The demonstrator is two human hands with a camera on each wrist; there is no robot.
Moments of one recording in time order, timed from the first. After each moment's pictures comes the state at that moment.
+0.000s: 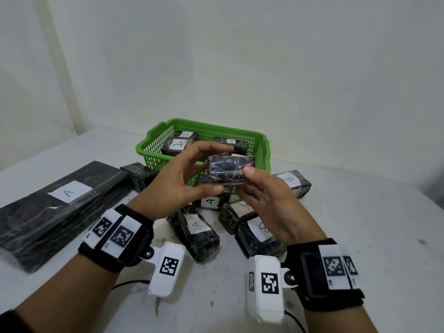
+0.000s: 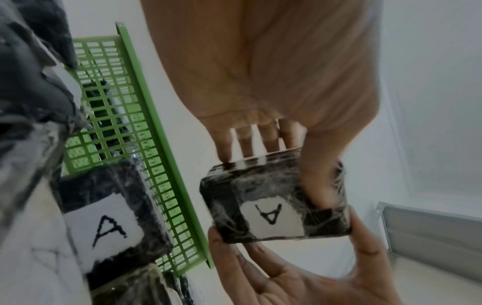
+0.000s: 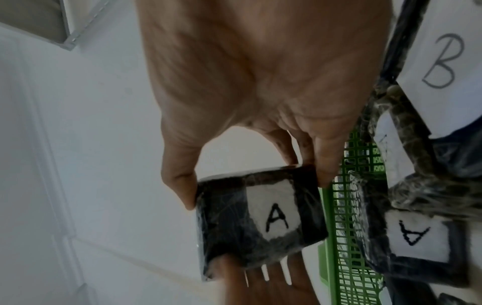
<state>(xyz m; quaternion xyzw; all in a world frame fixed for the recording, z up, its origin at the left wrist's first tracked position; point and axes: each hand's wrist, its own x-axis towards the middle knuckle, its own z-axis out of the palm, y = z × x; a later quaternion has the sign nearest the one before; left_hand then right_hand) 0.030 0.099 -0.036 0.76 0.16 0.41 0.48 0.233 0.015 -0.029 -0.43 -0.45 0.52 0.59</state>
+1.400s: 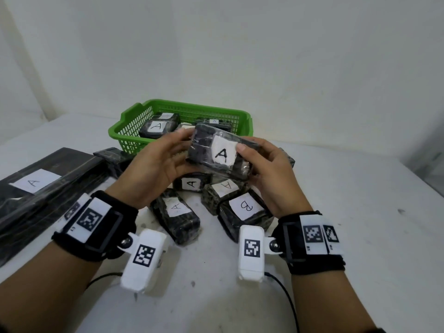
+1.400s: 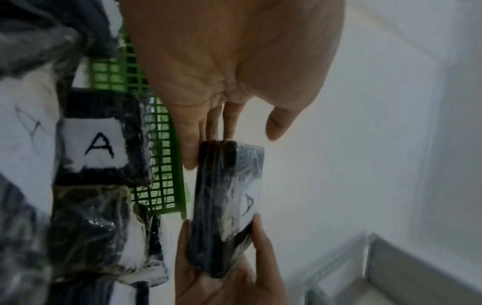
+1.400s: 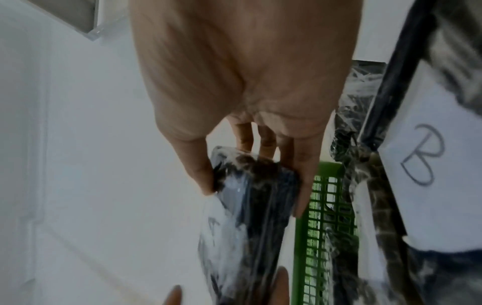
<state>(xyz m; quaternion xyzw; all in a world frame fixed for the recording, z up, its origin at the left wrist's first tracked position) 0.053 0.090 -0.030 0.55 0.25 0.44 0.66 0.261 0.022 -0.040 -0.48 -0.41 0.41 0.66</state>
